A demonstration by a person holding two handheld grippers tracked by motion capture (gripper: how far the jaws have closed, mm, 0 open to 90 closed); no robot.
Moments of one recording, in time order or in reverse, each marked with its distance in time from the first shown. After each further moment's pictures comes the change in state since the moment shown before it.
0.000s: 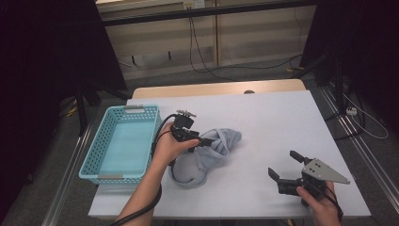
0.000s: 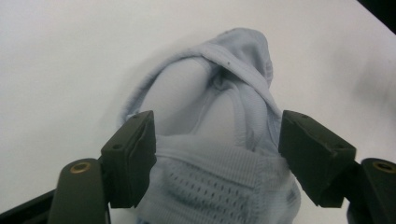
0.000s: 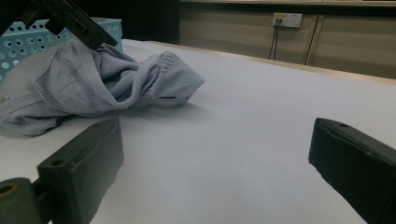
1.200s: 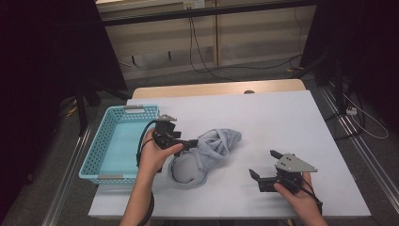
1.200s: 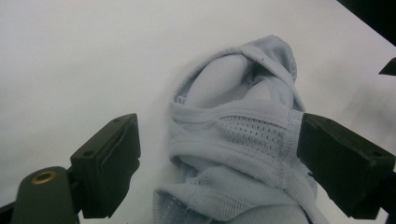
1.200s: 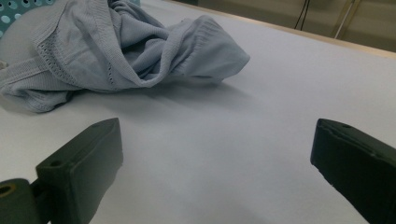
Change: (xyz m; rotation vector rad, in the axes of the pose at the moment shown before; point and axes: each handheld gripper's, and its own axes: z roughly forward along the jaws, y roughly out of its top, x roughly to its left) left arm 0.012 -0.031 -0.035 -0.122 0.086 -0.033; right arm 0.028 0.006 0.043 0.155 0.058 -0.065
